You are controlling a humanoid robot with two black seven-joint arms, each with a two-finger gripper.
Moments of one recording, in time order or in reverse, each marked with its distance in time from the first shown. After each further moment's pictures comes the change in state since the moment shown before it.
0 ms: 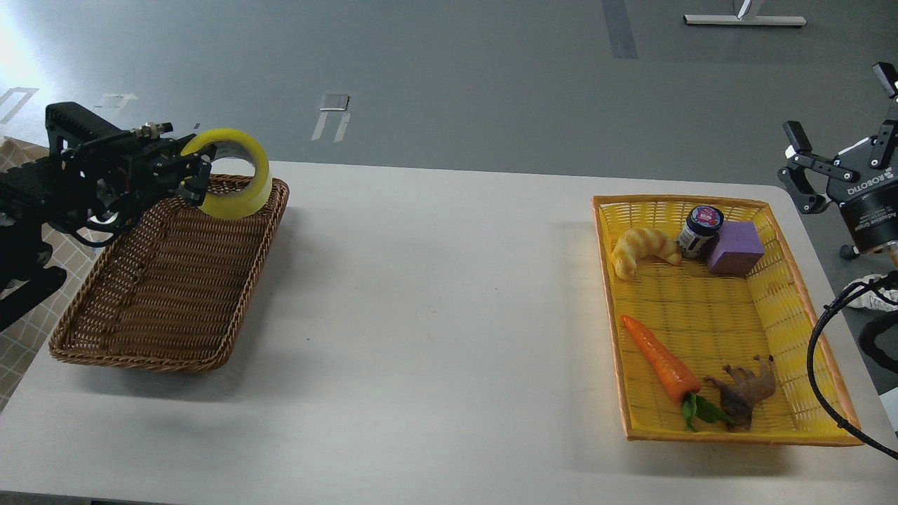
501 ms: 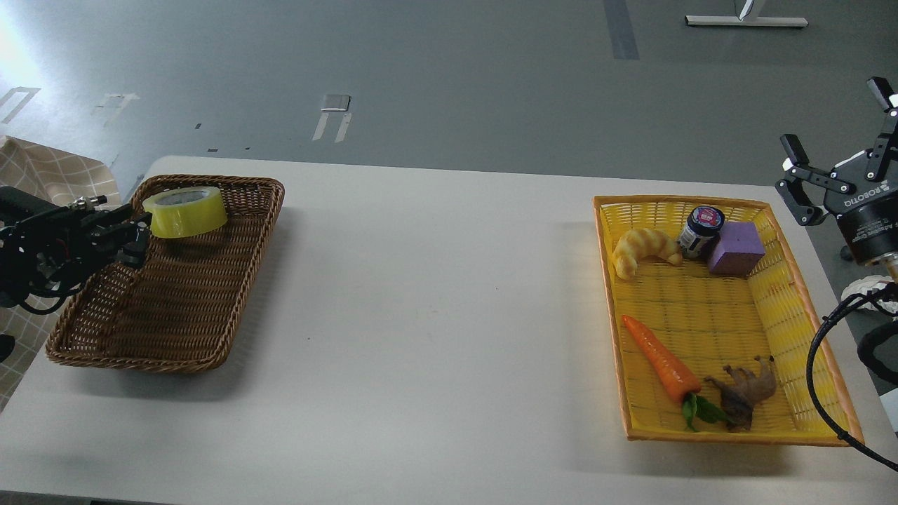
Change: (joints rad) left arm 0.150 -0.036 0.000 0.251 -0.051 0.155 -0.089; right arm -0.036 0.002 0.007 0.006 0.000 0.000 0.000
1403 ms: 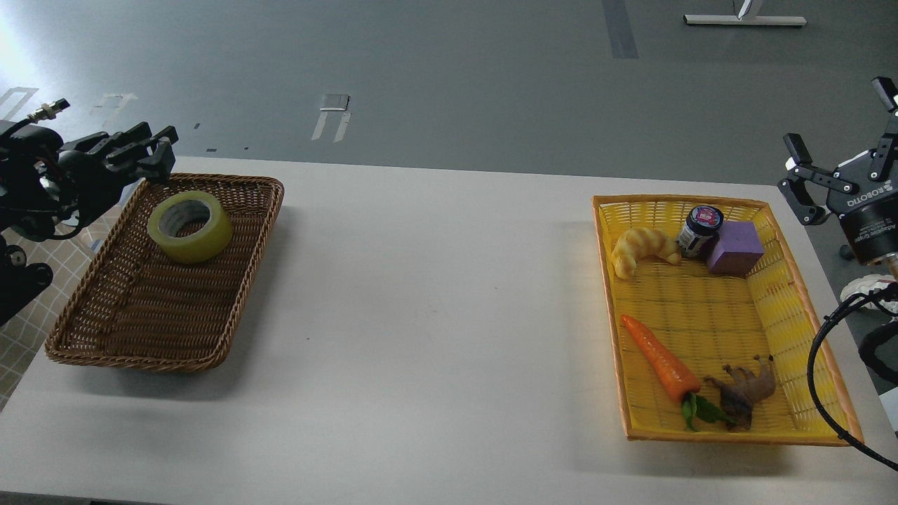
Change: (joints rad) left arm -0.205 -0.080 -0.011 -0.006 -0.402 0.038 -0.061; right arm 0.006 0.001 0.005 0.004 -0.001 0.000 0.000
